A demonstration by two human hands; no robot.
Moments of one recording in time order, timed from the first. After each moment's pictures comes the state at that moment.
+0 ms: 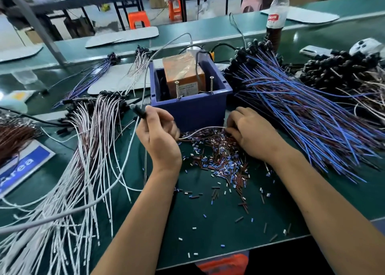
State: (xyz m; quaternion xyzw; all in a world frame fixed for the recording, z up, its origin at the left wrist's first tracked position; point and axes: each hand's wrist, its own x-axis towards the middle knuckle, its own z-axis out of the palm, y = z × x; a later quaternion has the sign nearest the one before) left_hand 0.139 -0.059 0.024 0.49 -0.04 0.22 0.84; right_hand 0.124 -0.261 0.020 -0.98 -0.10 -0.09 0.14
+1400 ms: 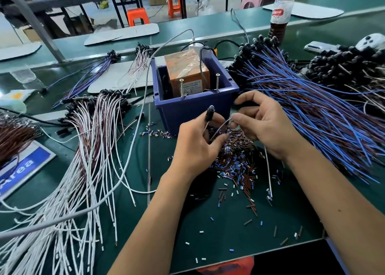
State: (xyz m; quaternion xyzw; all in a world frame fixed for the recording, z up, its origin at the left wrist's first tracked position) left_hand 0.138 -0.068 0.005 0.81 -0.27 0.13 0.50; right_hand 0.121 -0.262 0.022 -0.68 -0.08 -0.07 0.72
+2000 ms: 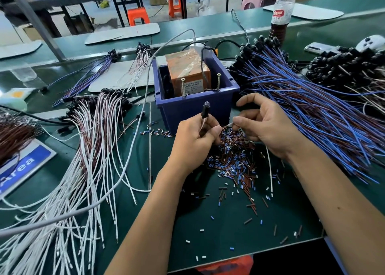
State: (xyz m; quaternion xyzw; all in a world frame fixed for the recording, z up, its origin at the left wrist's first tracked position) left_hand 0.141 -0.061 0.014 0.80 -0.25 0.03 0.54; right_hand 0.122 -0.267 0.020 -0.67 -0.05 -0.02 0.74
